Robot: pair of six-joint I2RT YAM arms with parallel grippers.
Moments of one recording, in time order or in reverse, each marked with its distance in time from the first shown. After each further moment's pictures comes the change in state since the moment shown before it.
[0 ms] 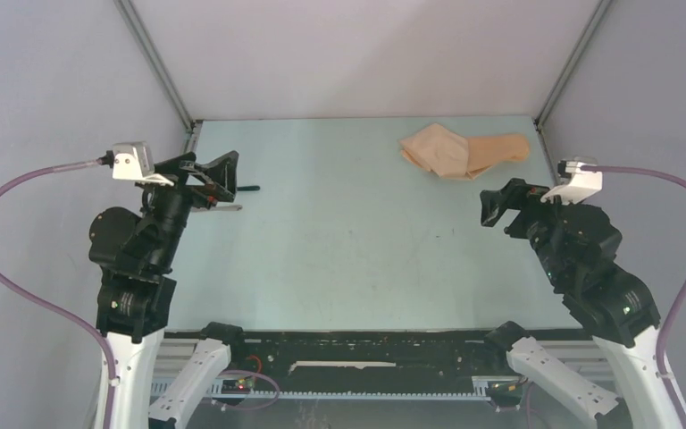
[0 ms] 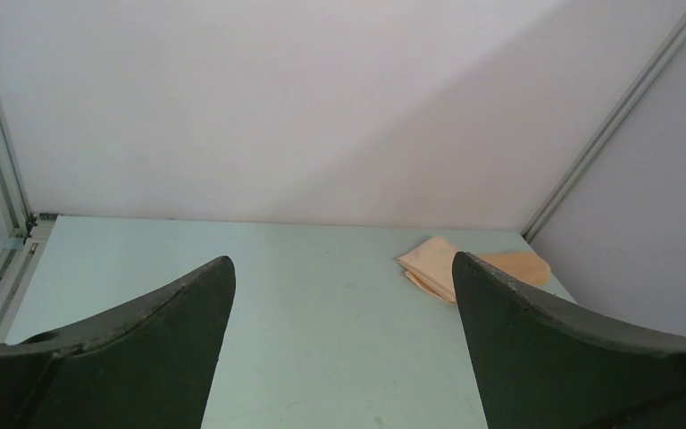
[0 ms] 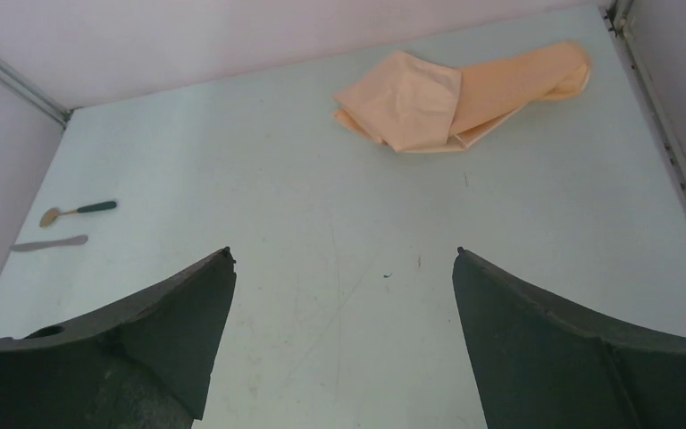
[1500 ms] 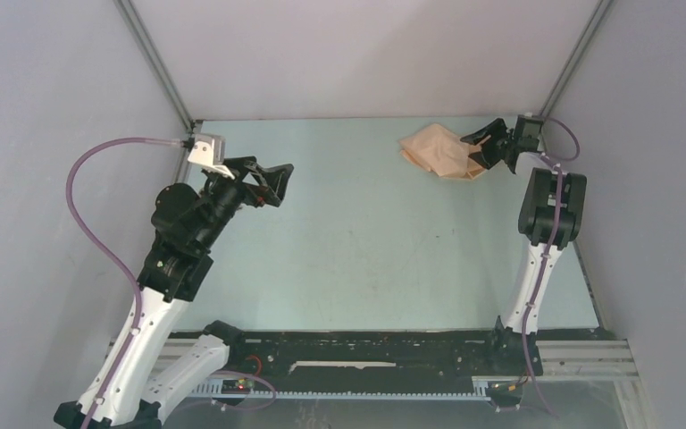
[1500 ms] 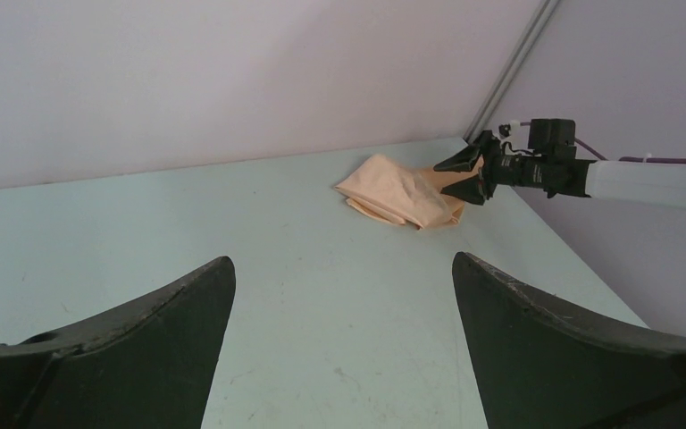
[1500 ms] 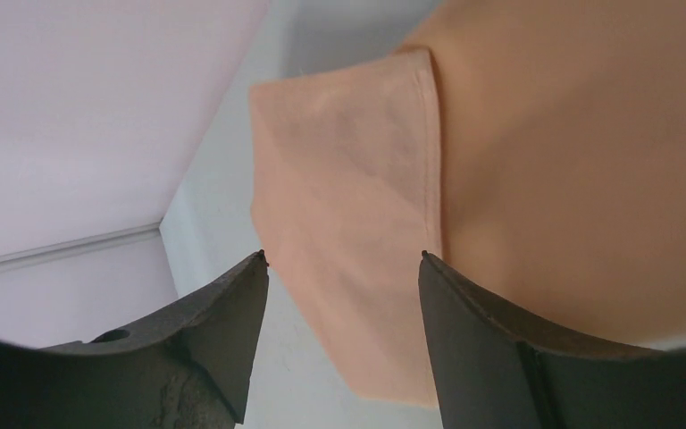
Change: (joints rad) left arm -0.209 0.098 -0.211 0.196 0.042 0.024; right arm -0.726 1.611 0.393 0.814 -0.945 0.497
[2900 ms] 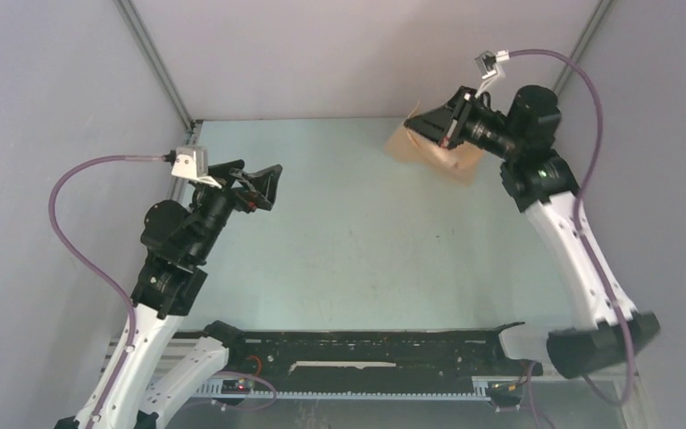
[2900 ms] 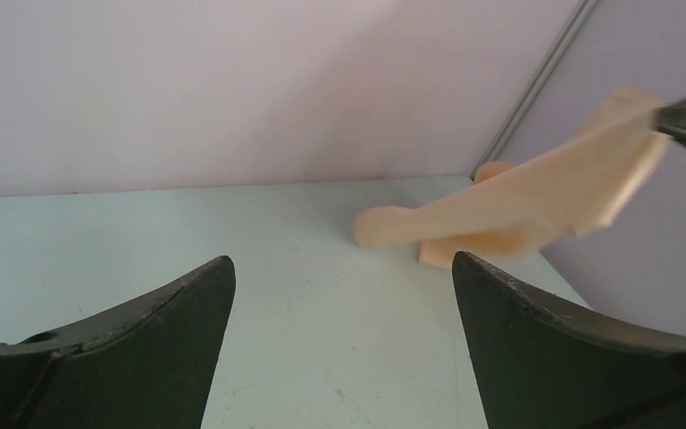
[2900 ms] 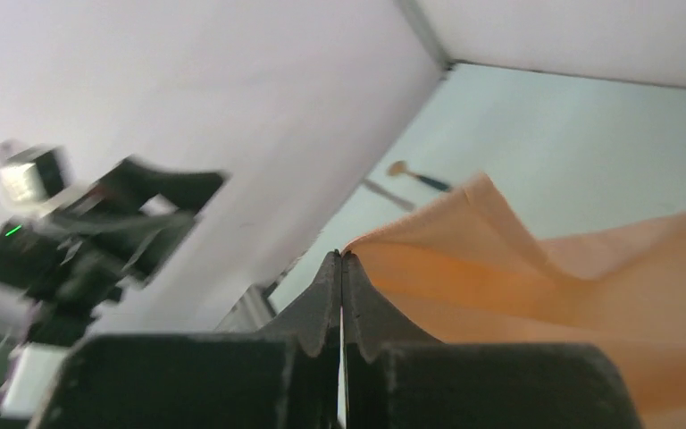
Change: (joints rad) left arm -0.005 -0.080 -0.047 0.029 -0.075 -0.029; right arm 0.431 -0.929 -0.141 -0.197 -0.139 -0.198
